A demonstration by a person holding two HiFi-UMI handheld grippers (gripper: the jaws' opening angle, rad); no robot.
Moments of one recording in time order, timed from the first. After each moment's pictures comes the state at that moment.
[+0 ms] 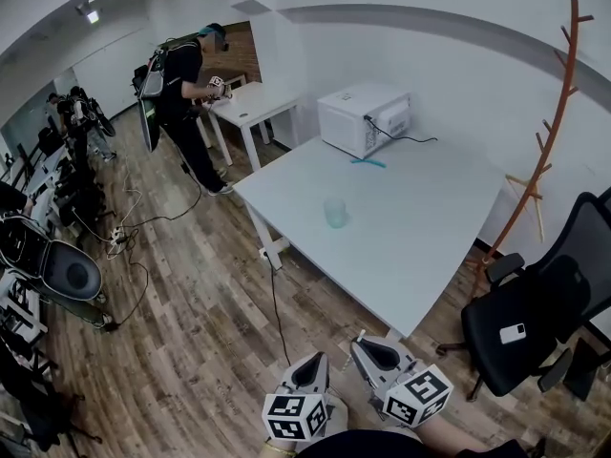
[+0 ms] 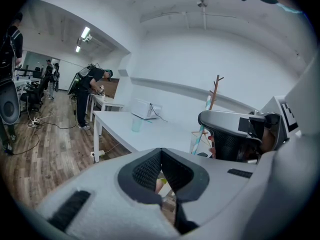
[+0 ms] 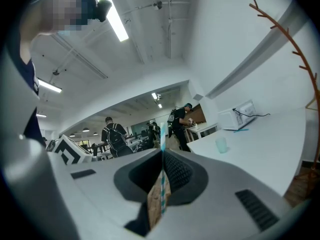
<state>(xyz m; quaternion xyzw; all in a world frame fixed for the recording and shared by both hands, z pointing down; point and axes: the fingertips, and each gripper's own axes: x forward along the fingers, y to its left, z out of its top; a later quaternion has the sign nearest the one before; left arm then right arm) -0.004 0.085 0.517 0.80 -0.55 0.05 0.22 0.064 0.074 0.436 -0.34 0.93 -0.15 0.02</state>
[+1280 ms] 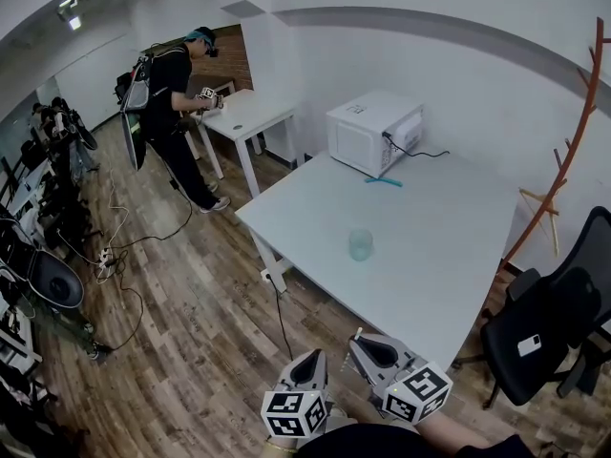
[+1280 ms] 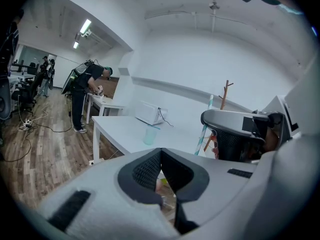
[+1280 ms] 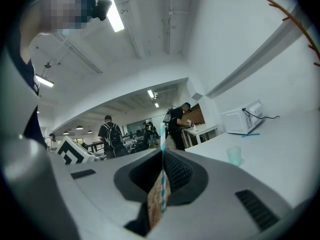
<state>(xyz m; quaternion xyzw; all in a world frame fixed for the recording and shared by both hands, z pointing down) -0.118 -0.064 0.511 0.81 -0.53 0.04 0.23 -0.051 -0.066 0.427 -0.36 0.92 -0.14 0.02</state>
